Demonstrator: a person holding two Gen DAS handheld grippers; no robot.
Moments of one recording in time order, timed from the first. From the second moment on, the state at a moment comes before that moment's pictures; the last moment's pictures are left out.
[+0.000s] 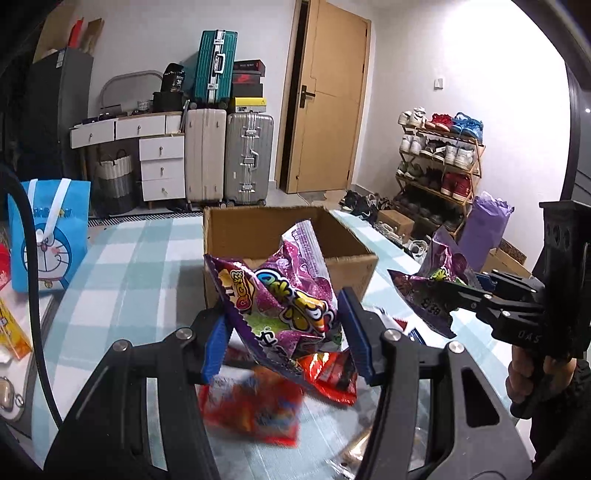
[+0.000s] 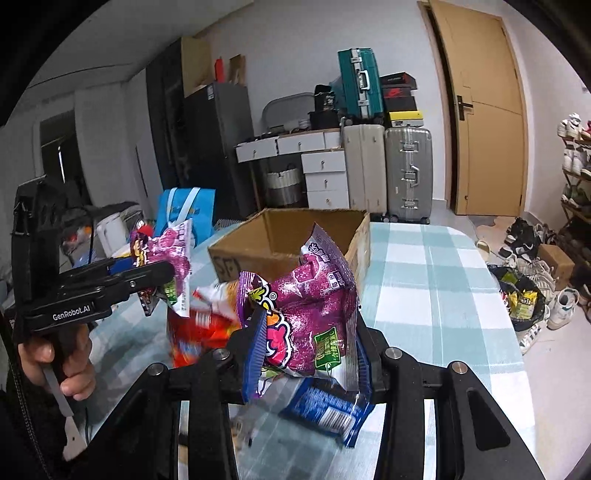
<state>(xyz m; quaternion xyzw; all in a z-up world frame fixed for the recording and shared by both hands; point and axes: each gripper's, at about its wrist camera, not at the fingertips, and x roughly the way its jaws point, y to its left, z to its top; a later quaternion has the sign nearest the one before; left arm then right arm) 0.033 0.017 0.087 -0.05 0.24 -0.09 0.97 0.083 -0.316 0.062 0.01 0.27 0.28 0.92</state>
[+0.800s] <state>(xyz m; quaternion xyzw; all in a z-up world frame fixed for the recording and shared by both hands) 0.145 0.060 0.142 -0.05 0.24 -0.05 0.97 0.164 -0.282 0.086 0.06 0.28 0.27 0.92</state>
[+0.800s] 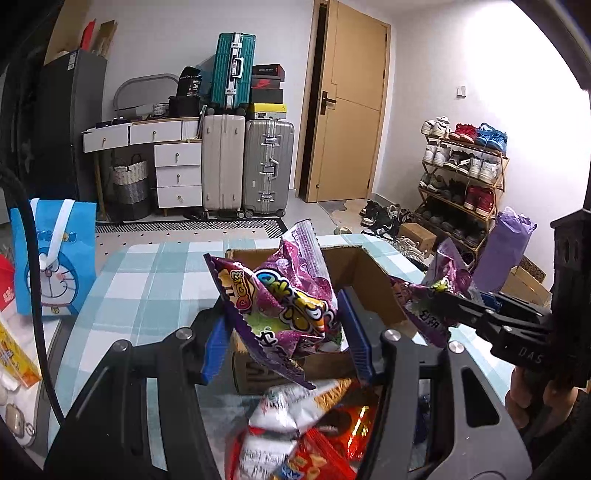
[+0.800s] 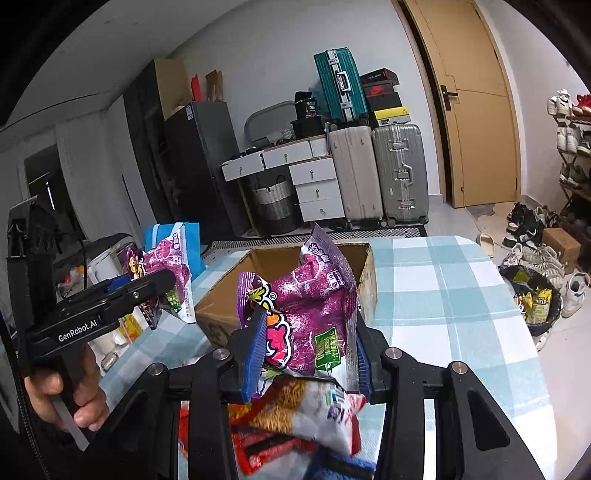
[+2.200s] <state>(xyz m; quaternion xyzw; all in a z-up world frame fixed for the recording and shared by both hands) 0.292 0.033 0.064 -0.02 0.28 -0.02 0.96 0.254 -0.224 0.051 0.03 0.32 0.27 0.91</state>
